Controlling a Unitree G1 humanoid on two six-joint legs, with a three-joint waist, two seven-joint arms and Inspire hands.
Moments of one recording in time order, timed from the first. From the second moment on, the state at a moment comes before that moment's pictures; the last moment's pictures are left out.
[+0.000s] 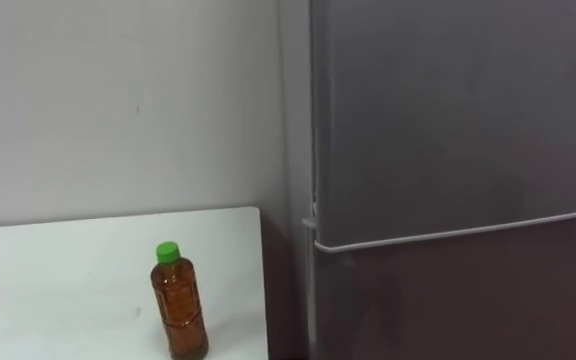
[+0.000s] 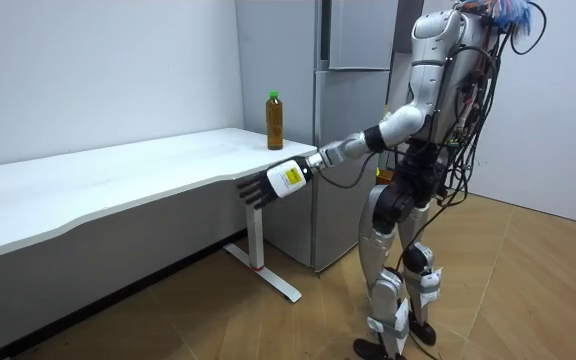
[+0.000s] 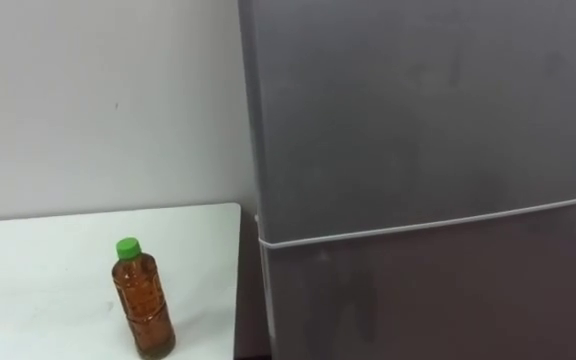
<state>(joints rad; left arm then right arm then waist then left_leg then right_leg) 0.15 0.18 0.24 0.43 -0.36 -0.03 0.48 0.18 -0.20 -0.12 1.15 0.34 0.03 0.12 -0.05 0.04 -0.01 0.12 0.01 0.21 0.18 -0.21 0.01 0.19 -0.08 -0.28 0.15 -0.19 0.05</state>
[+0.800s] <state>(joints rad) 0.03 0.19 0.29 -0.33 -0.16 -0.01 0.42 0.18 -0.19 -0.13 1.13 0.31 0.04 0.13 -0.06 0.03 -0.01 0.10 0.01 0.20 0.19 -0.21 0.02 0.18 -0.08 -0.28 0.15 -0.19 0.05</state>
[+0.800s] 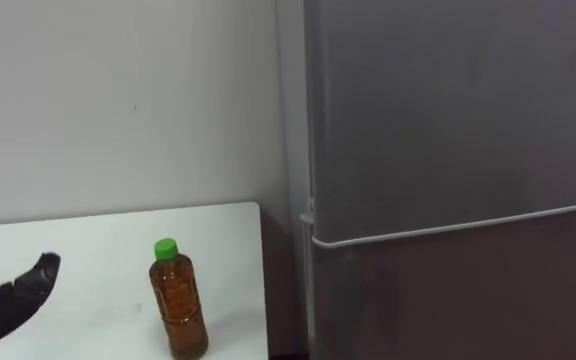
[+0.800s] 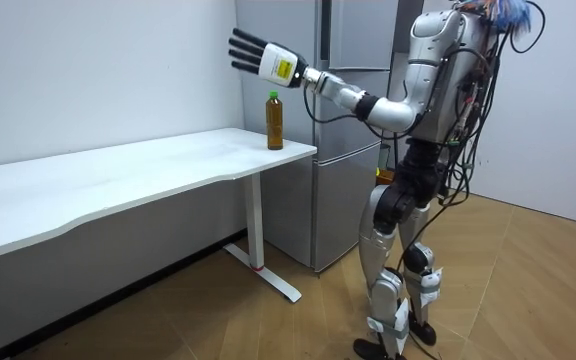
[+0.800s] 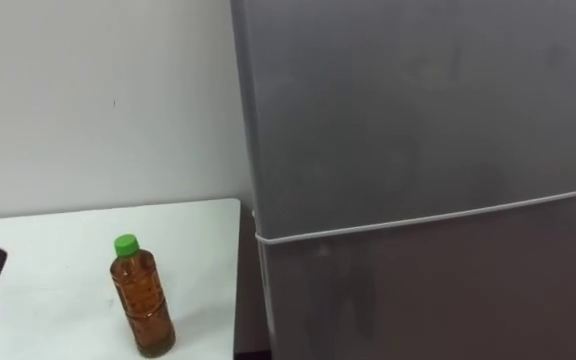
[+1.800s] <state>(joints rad) -0.08 0.18 0.03 -0.45 -0.51 0.17 -0.13 0.12 -0.20 -0.11 1.16 0.35 0.09 0.16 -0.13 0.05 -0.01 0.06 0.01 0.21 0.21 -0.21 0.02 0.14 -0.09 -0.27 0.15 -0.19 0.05</state>
